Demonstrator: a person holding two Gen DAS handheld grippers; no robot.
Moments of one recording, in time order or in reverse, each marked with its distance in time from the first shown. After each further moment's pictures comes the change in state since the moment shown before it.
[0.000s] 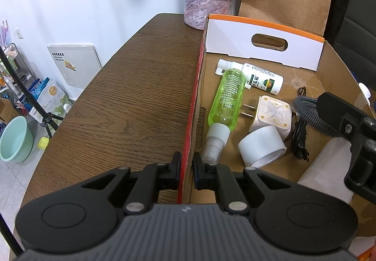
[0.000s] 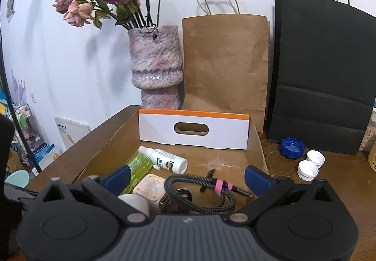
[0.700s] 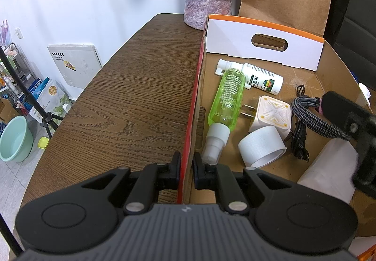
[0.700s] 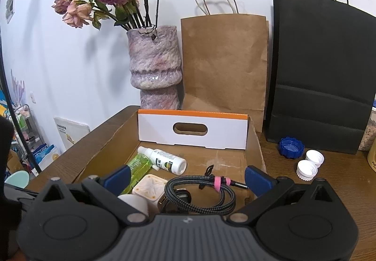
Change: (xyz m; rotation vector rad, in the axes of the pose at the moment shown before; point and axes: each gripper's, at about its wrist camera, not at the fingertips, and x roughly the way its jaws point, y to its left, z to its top) left arm 0.000 0.000 0.000 -0.001 0.000 0.000; right arm -0.002 -0.002 0.000 0.003 -0.001 -0.001
